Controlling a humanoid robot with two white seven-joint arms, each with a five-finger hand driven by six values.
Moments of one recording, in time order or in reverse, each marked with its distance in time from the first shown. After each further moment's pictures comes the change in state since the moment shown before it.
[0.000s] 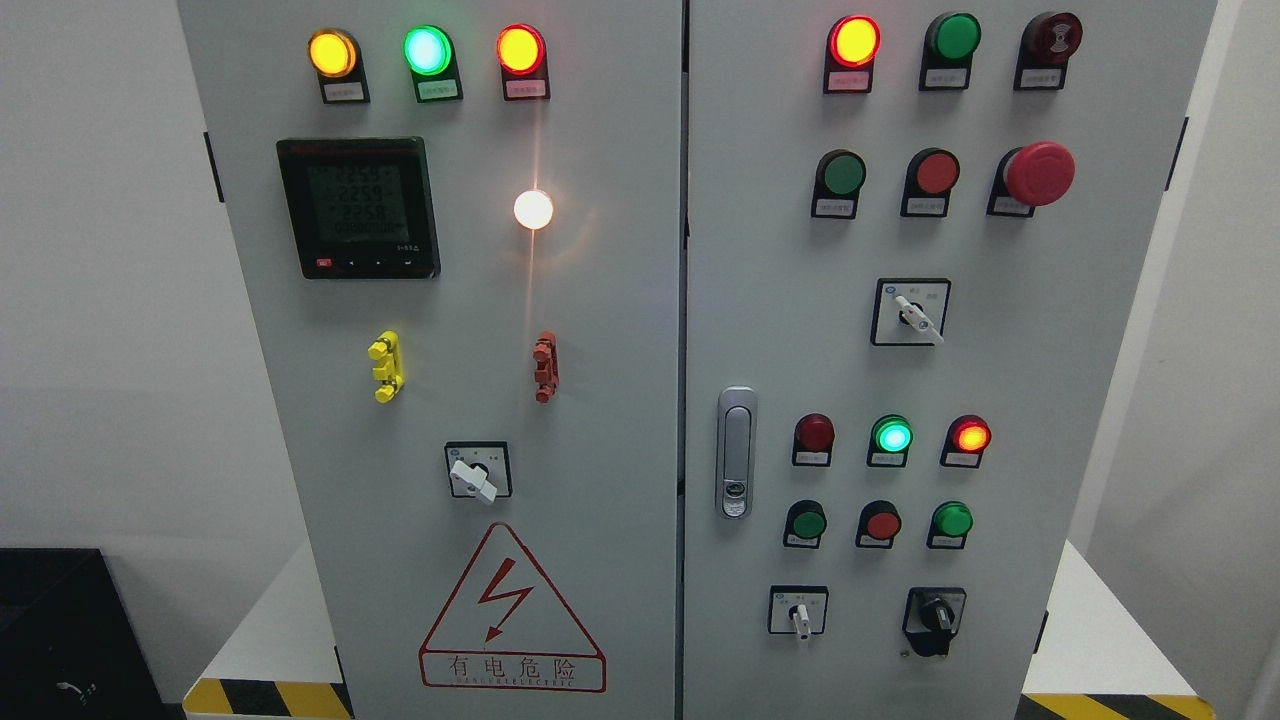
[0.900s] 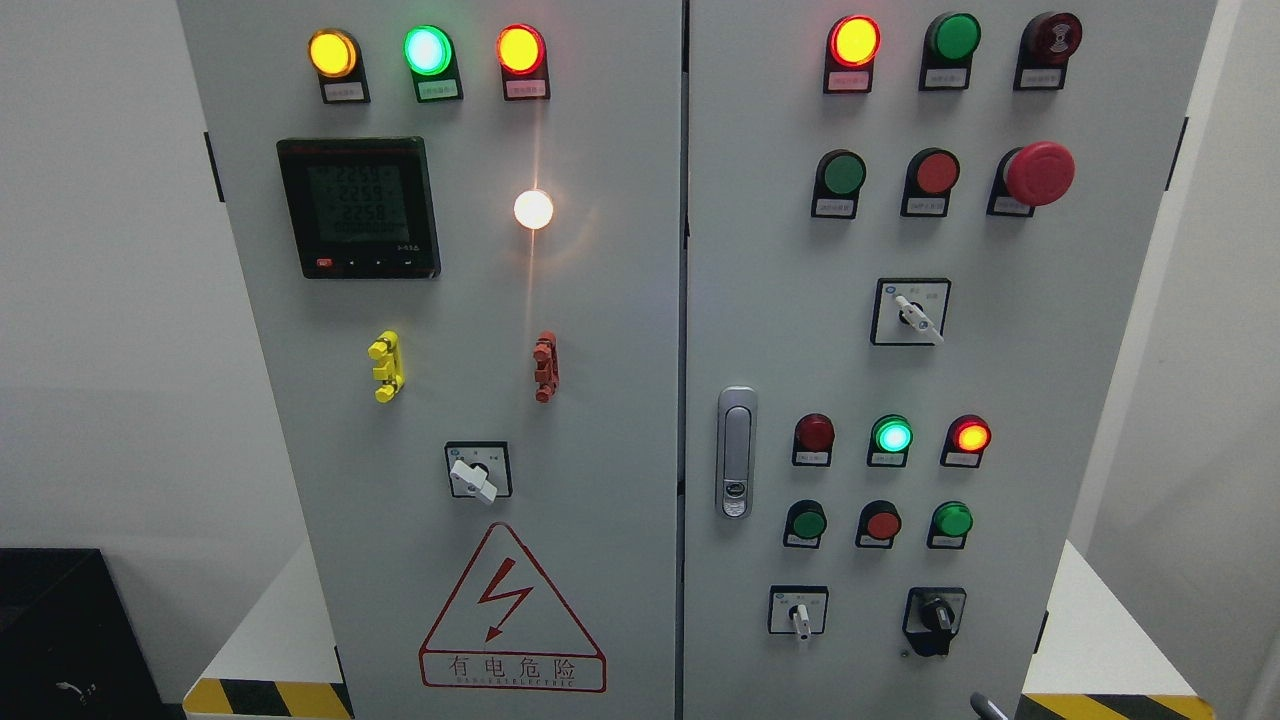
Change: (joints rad) left arm 0.000 0.000 0.000 0.000 0.000 0.000 0.000; right arm 0.041 -0.001 0.017 -0.051 -0.197 -0.062 0.179
